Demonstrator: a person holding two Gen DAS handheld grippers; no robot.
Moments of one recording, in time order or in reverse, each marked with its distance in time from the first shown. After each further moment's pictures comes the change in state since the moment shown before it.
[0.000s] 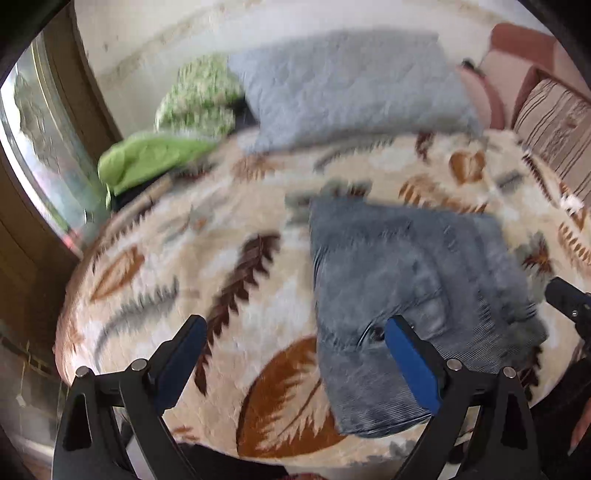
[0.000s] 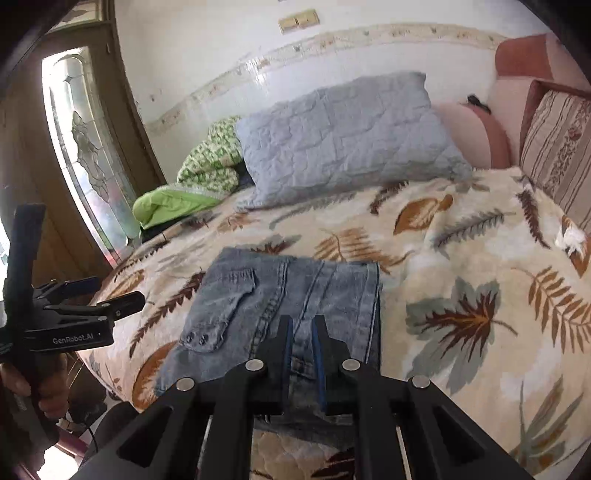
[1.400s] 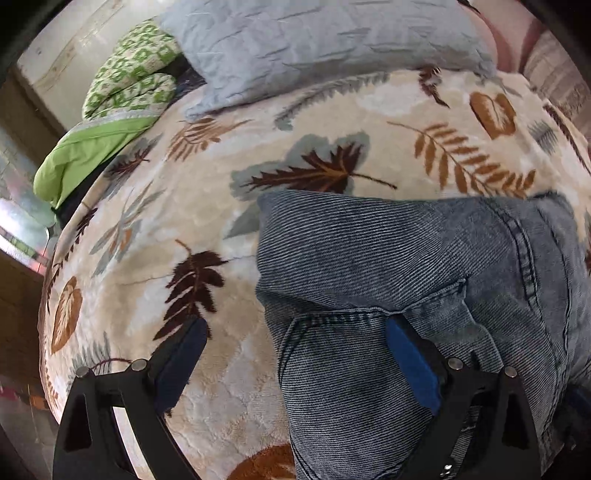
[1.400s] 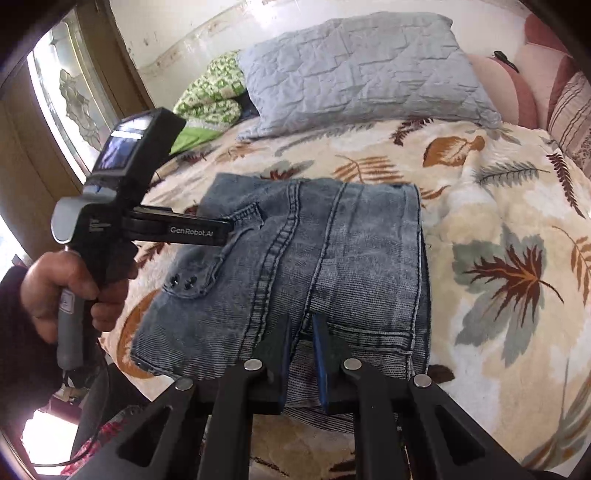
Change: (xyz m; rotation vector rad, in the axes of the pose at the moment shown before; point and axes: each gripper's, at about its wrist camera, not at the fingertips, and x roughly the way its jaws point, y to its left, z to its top) left arm 0.116 -0.048 0.068 0.172 0.159 -0.031; right arm 0.058 0.013 -0.021 -0.037 0.216 0.002
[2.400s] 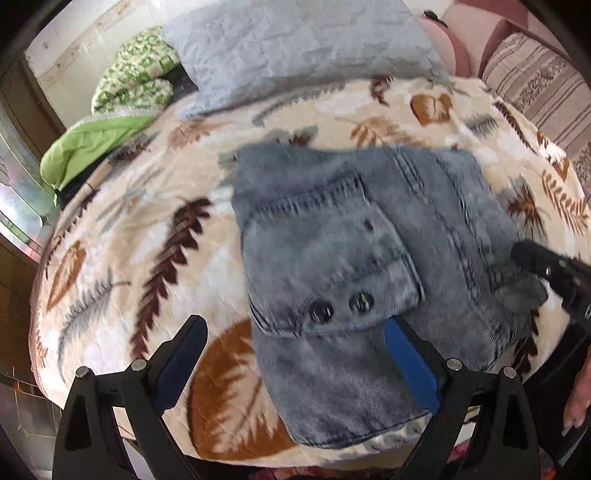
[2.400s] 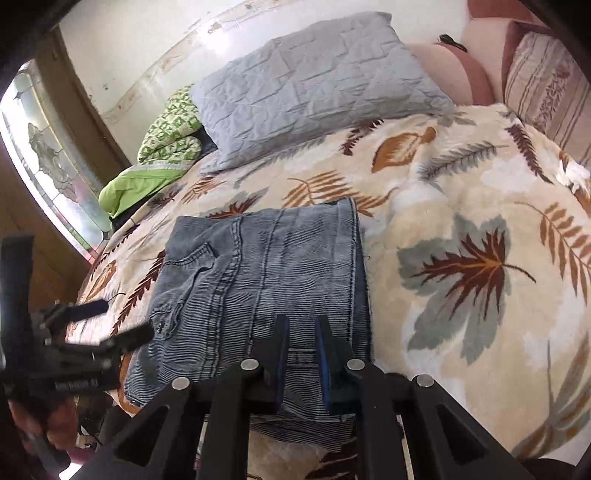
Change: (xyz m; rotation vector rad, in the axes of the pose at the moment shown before) left arm -0.071 -0.018 -0.078 -0.013 -0.028 -0.093; right arm -0.017 -0.038 0.007 0.178 -0.079 -0.033
